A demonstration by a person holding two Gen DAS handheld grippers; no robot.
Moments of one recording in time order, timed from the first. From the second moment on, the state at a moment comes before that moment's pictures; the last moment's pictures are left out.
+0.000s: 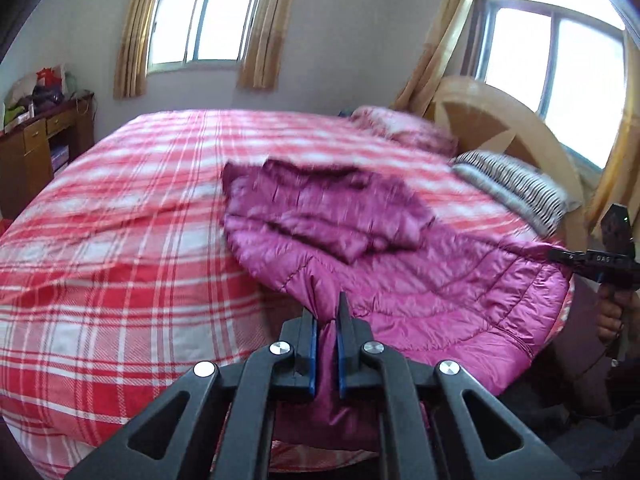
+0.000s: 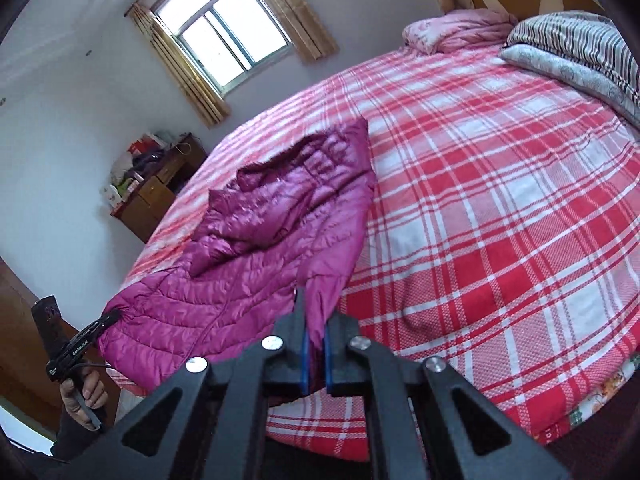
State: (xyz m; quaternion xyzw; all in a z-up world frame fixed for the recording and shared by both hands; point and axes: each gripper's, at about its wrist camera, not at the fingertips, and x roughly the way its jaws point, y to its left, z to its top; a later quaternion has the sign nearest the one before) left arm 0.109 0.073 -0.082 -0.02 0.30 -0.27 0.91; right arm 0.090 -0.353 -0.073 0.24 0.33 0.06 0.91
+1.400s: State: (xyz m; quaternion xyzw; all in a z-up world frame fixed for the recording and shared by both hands) left arm 0.365 0.041 -0.105 -0.10 0.40 -0.23 0.88; right arm 0.390 -0.428 -0.108 0.28 0.34 -0.04 0.90
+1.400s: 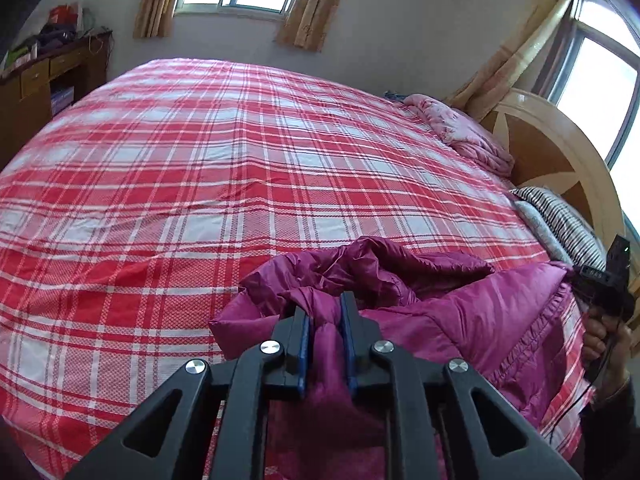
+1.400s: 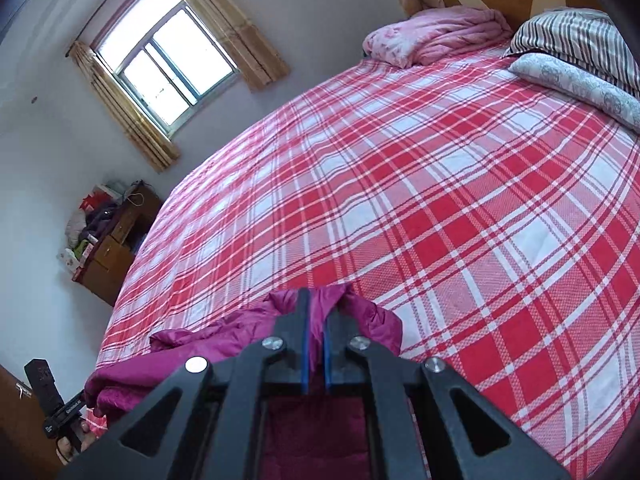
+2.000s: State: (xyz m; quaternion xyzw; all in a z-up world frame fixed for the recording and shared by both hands) left arm 0.331 -0.058 -0.086 0.07 0.27 -0.10 0.95; right arm 0.431 -0.392 -0.125 0.18 0.34 -0.11 0.91
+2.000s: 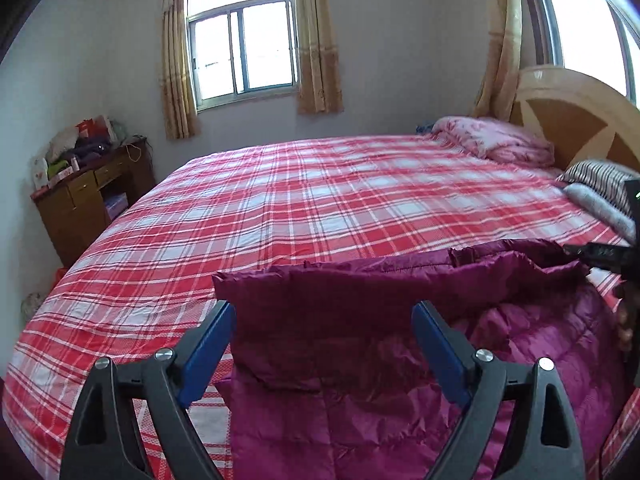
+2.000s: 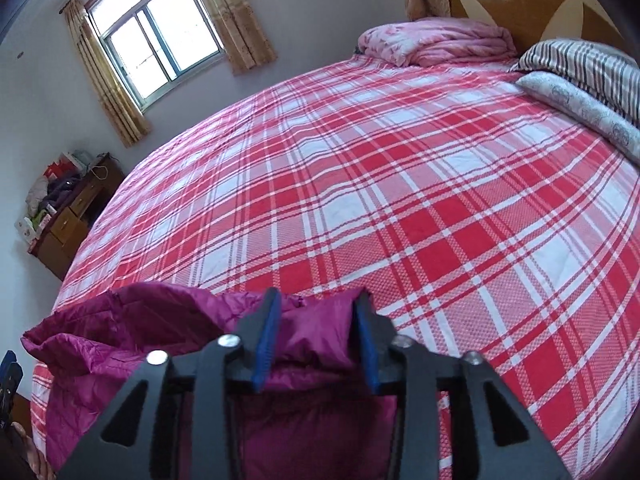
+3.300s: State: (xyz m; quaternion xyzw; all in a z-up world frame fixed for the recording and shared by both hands) left arm 0.436 -0.071 -0.192 0.02 0.41 0.00 0.91; right arm 0.479 -0.282 -0.192 0.11 0.40 -0.04 0.91
